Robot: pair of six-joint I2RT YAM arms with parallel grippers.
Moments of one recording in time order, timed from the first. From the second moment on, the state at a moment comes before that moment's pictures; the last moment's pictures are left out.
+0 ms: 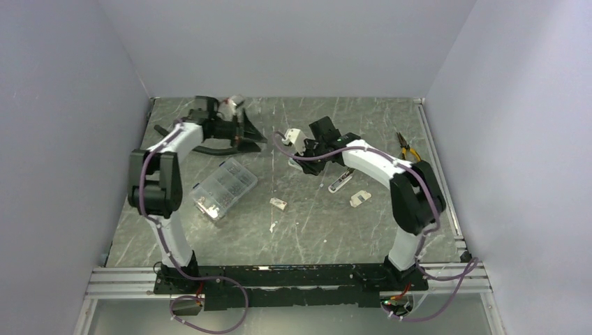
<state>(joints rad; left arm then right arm) -0.15 1.93 1.41 -0.35 1.24 -0.42 0.57 1.75 1.29 -0.46 -0.28 -0.54</state>
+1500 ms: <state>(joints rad) 0.17 1.64 1.37 -0.56 1.07 -0.29 0.20 1.56 1.20 -0.55 -0.05 -0.45</state>
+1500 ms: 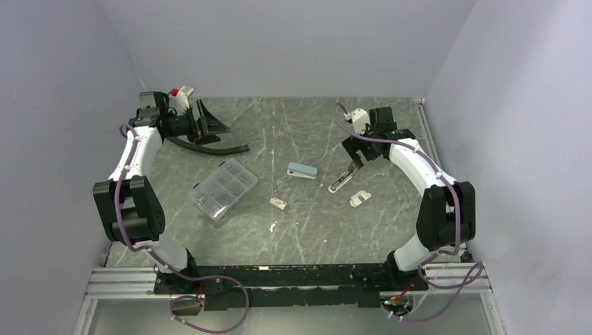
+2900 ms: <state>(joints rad) 0.10 1.67 1.41 -0.63 1.03 -0.20 0.29 1.56 1.01 -0.43 -0.03 -0.39</state>
